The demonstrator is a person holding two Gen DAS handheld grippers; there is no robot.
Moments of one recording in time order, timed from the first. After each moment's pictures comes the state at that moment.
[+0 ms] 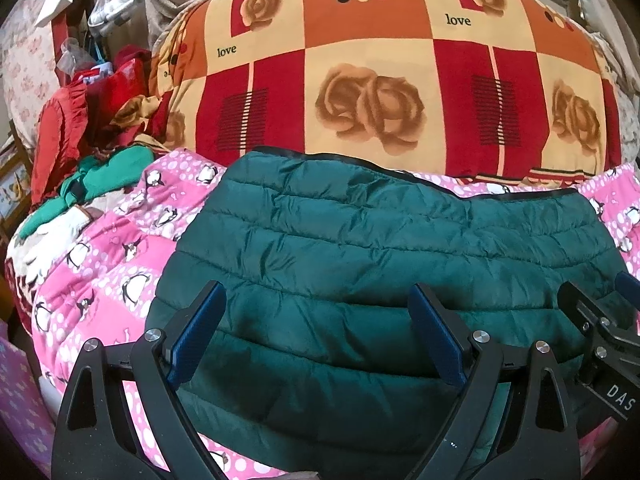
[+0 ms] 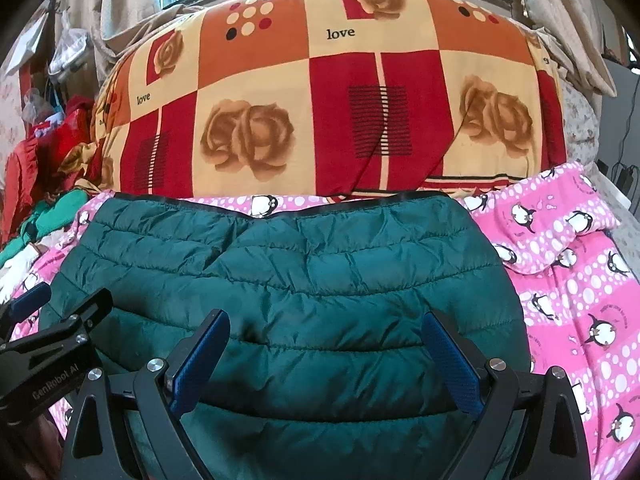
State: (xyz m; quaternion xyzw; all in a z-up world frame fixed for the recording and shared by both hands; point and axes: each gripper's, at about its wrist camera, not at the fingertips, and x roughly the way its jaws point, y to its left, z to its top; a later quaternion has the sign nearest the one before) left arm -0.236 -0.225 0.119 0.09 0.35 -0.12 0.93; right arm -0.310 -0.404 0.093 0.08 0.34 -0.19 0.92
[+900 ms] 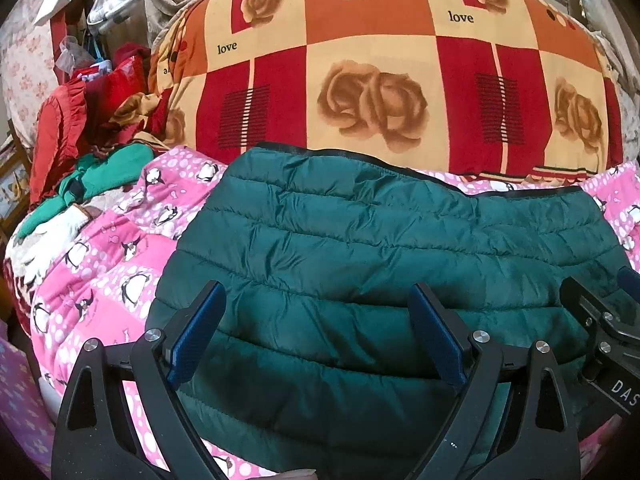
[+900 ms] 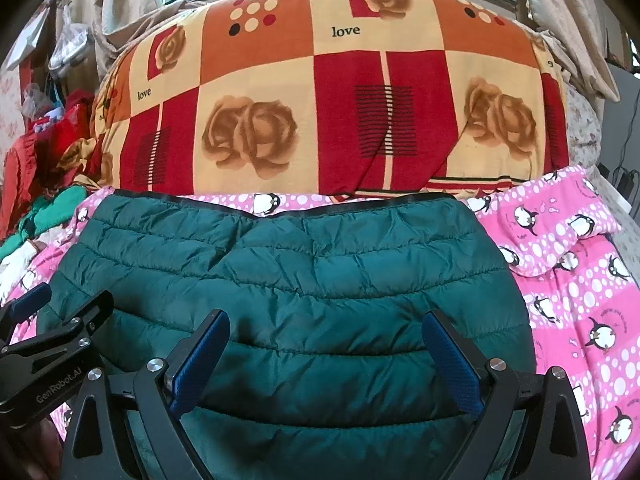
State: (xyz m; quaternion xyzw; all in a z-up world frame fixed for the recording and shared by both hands) left arm -0.230 -0.219 0.114 0.09 0.35 -0.12 0.92; right arm -0.303 -0.399 0.093 0.08 0.34 -0.19 0.92
